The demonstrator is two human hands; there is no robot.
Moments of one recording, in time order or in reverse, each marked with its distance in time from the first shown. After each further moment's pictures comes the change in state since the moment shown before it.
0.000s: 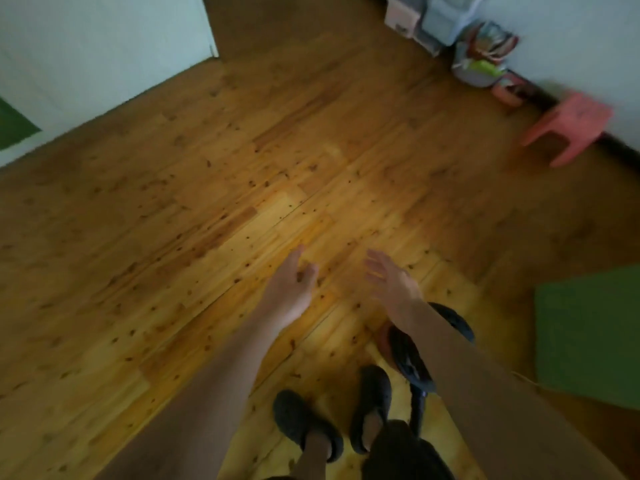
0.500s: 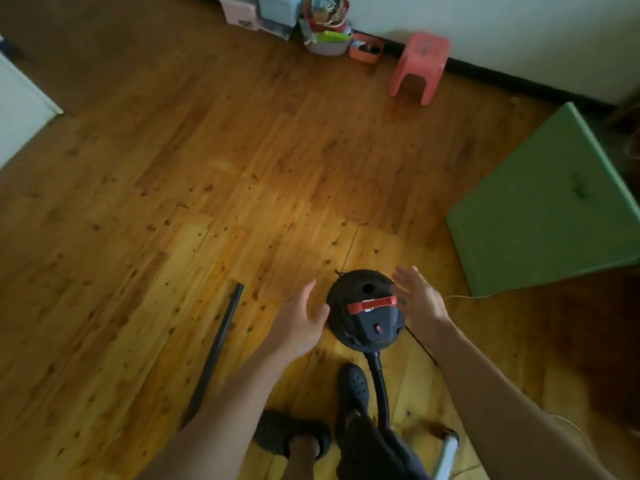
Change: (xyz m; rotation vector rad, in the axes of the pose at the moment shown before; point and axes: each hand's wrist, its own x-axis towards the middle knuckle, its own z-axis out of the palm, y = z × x) left_hand -0.021 0.073 0.195 0.404 -0.363 0.175; right_hand -0.073 0.092 -0.229 0.395 0.457 -0.019
